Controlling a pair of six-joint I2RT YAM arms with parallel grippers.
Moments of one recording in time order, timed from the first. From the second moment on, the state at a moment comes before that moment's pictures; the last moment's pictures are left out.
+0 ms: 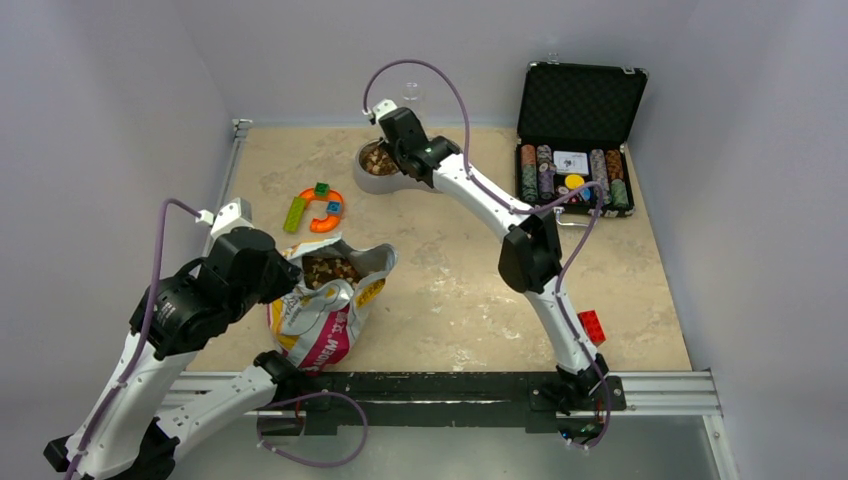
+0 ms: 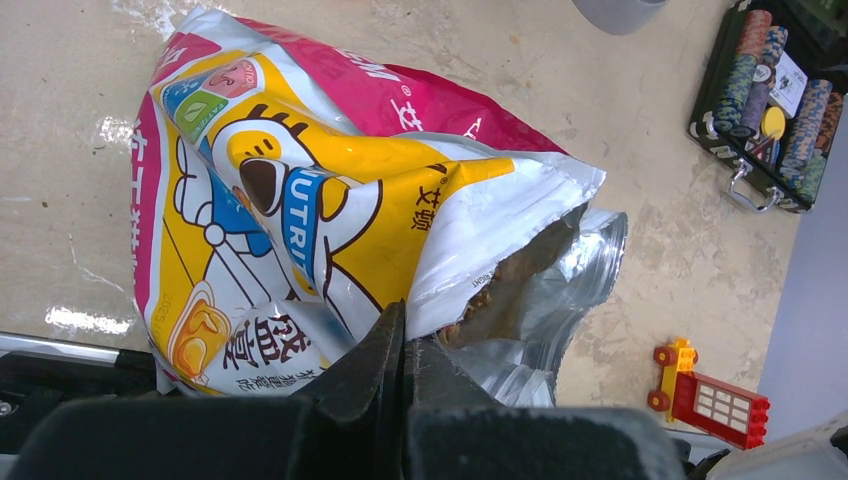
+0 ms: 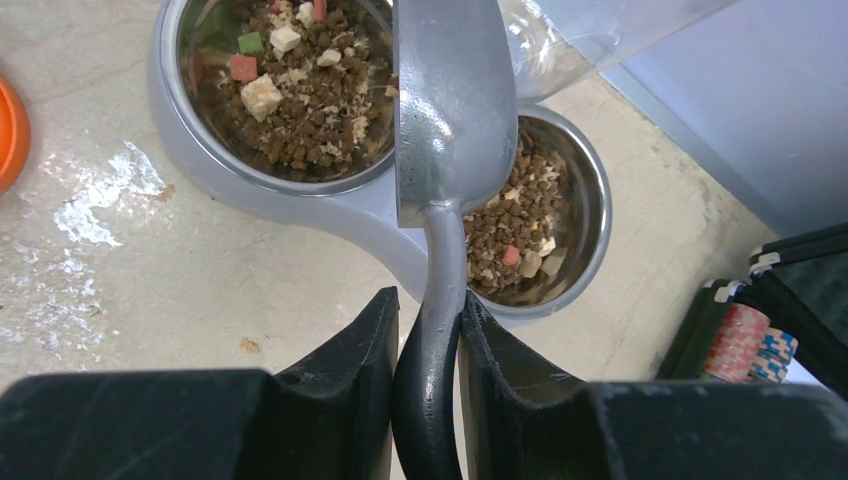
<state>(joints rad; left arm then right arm) -0.64 0.76 1.28 -1.32 -0.41 -0.99 0.72 2.38 2.34 -0.64 0.41 -0.15</state>
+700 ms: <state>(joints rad) -0.64 0.74 1.28 -1.33 -0.42 -0.99 0.75 2.40 2.32 -0.65 0.42 -0.16</state>
